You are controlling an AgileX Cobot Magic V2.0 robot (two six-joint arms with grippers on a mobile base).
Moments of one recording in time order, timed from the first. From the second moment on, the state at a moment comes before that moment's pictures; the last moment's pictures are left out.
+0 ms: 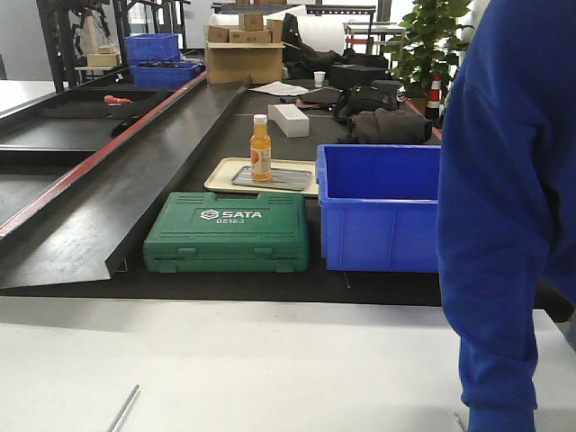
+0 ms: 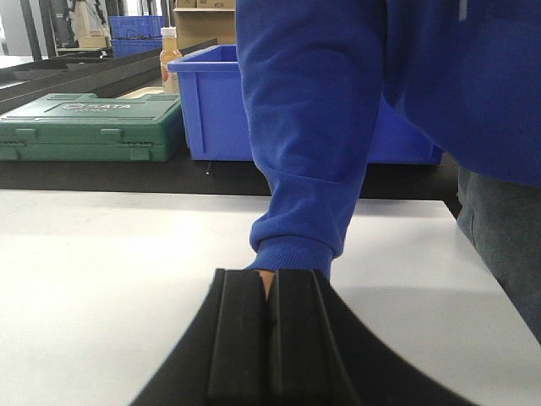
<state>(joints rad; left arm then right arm) -0.07 -0.01 0.02 -0.18 0.21 0.10 0.05 -0.01 0.03 -0.04 0.13 0.06</state>
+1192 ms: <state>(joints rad) -0.07 -0.01 0.01 -0.18 -0.03 0.06 0.05 -0.01 0.03 -0.04 -0.09 0.06</state>
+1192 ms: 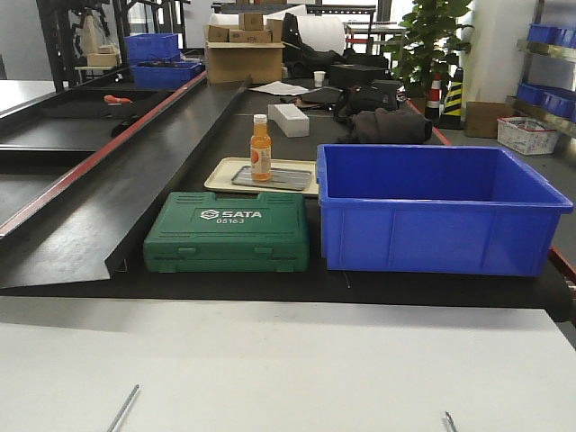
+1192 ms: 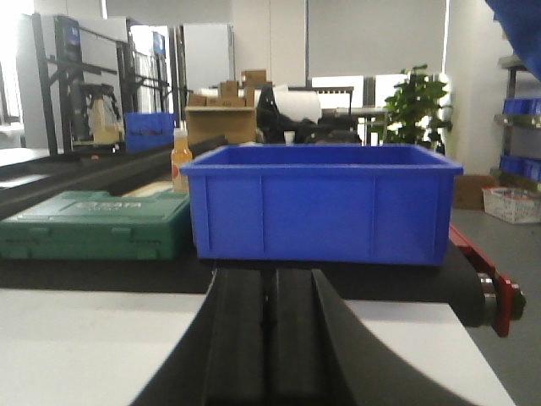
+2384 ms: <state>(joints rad) -0.09 1.06 -0.58 -0.18 0.19 0.18 0.05 0.86 -0.39 -0.04 0.26 0.10</state>
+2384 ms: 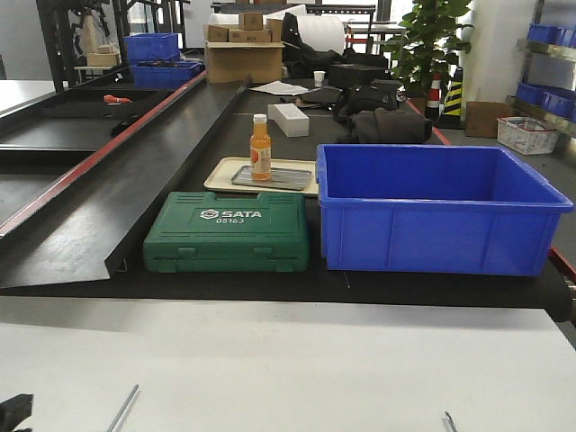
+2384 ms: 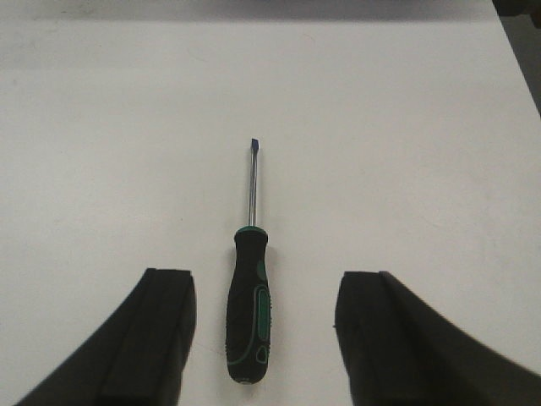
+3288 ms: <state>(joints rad) -0.10 1.97 -1.23 -0.17 0.64 0.20 0.05 0.86 -0.39 -0.04 0.26 0.10</state>
